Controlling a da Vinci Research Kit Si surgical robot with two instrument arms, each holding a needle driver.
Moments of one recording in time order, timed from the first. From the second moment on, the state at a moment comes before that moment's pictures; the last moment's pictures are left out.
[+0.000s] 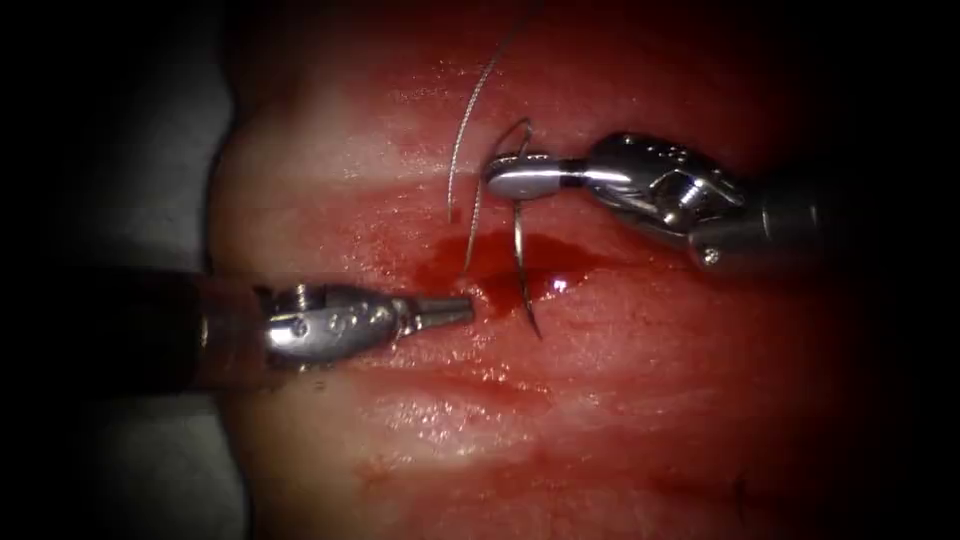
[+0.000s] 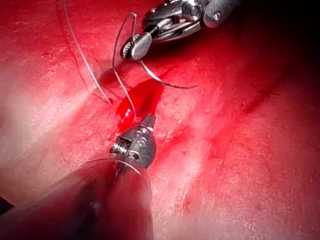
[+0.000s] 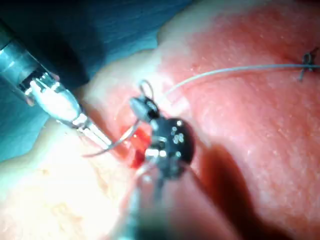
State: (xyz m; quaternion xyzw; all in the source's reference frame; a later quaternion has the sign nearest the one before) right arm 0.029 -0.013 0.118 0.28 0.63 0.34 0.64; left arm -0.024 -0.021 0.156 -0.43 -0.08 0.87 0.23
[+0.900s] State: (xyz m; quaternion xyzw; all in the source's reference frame) right arm 0.029 -0.013 0.118 0.26 0.64 0.32 0.65; left arm -0.026 -0.021 0.160 -0.30 -0.09 0.93 0.19
